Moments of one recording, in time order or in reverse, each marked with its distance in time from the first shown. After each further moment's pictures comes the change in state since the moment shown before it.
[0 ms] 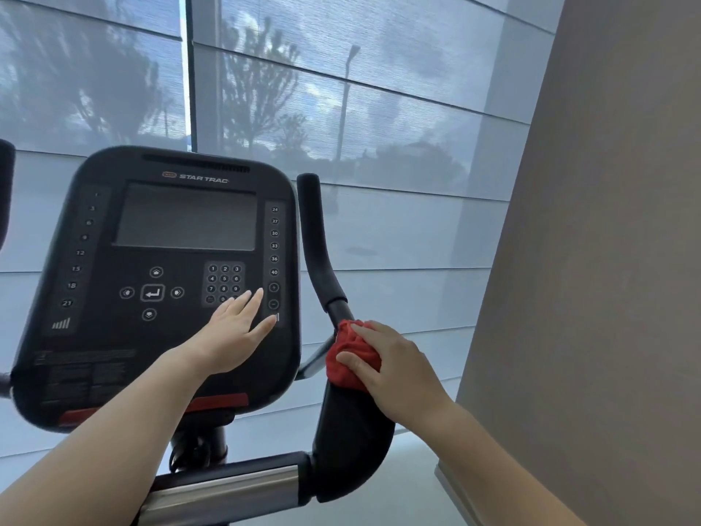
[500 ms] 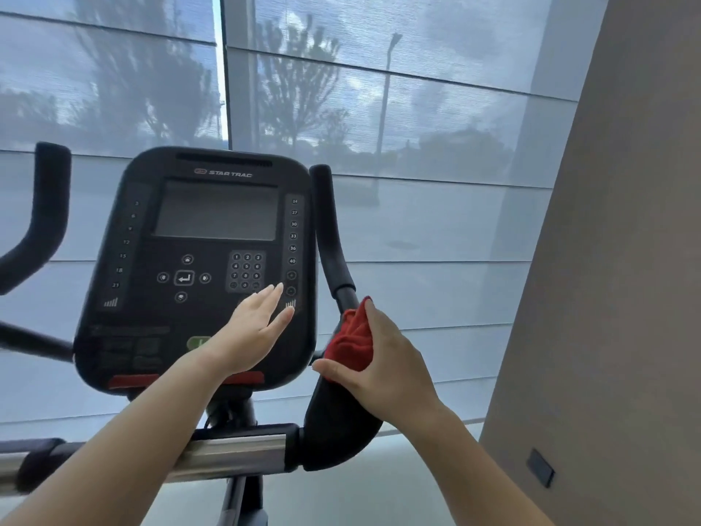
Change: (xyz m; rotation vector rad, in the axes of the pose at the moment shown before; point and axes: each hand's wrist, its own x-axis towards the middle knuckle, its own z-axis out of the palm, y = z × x) left_hand -0.048 0.041 0.000 -0.135 0.085 -0.005; right_hand -0.012 0.003 0.006 0.119 0.001 0.010
